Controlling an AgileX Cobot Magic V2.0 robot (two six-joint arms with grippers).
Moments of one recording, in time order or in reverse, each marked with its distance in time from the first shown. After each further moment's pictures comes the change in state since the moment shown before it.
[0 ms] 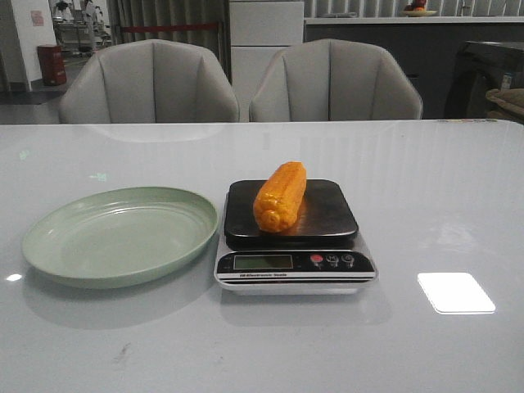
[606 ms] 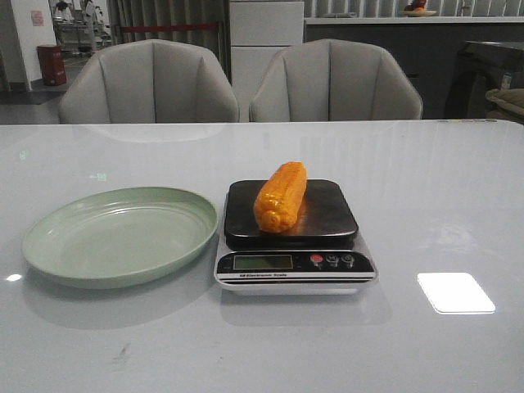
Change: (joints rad) left arm 0.000 -0.505 0.149 0.051 0.113 0.025; right arm 0.000 0.000 0.000 0.008 -0.064 0.000
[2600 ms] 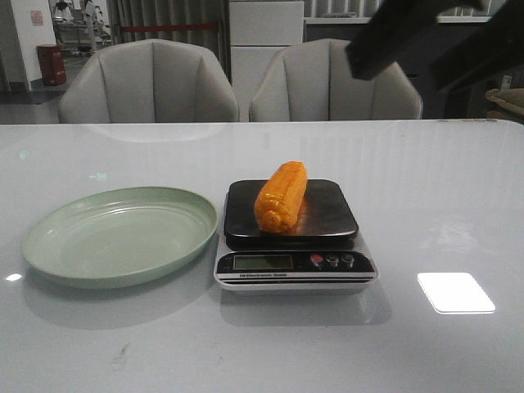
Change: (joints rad) left arm 0.000 0.000 0.000 0.000 0.020 0.000; right arm 0.452 1.118 -0.823 0.214 0.406 0.009
